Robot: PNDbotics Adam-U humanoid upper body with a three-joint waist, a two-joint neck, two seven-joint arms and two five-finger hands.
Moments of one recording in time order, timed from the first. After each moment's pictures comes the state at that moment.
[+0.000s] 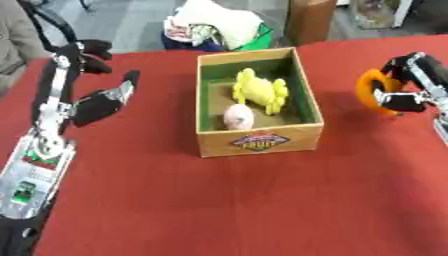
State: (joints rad) left arm -0.42 0.37 -0.10 -1.71 -0.26 0.11 0.18; right arm -0.81 -0.52 0.13 -1.02 0.60 -0.15 -0.01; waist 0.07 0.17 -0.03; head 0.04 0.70
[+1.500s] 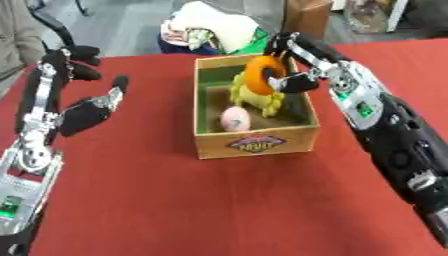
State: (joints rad) left arm -0.44 0.33 -0.12 -1.71 -0.24 0.09 0.17; right arm -0.98 -0.28 0.21 -0.95 0.73 -0.27 0.19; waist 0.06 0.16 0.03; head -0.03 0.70
